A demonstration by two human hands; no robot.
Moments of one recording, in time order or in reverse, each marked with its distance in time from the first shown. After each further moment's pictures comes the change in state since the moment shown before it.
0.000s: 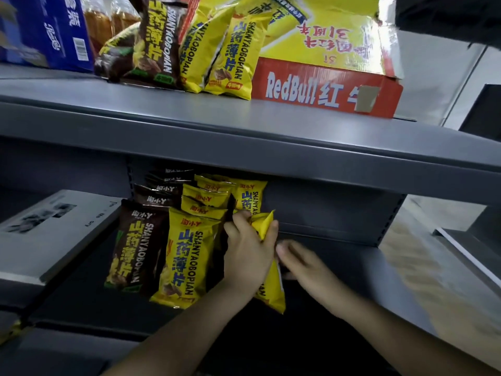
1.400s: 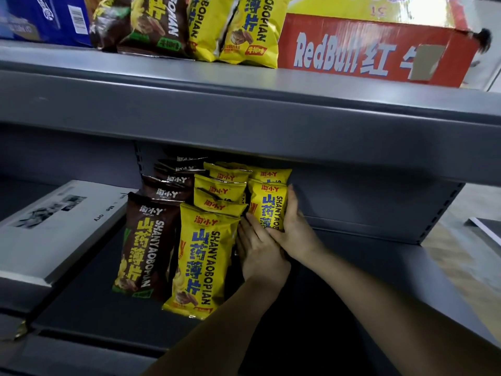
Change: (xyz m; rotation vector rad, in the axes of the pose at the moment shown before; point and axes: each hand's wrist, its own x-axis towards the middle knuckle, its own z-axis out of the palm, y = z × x) left_hand 0.038 -0.083 0.059 0.483 -0.091 -0.058; right_hand 0.121 0.039 0.028 -0.575 0.173 -0.075
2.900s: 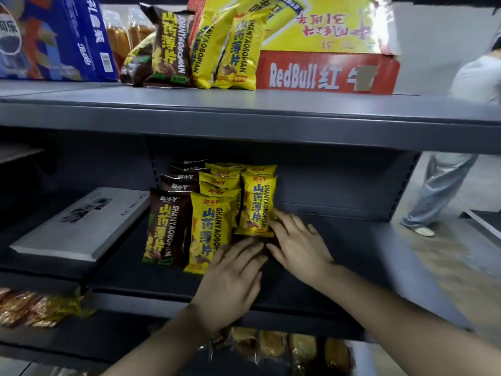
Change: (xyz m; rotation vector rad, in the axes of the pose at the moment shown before) left_hand -0.121 -0.054 -0.113 0.250 0.208 0.934; right_hand -0.122 -0.031 -0.036 -0.680 0.013 -0.274
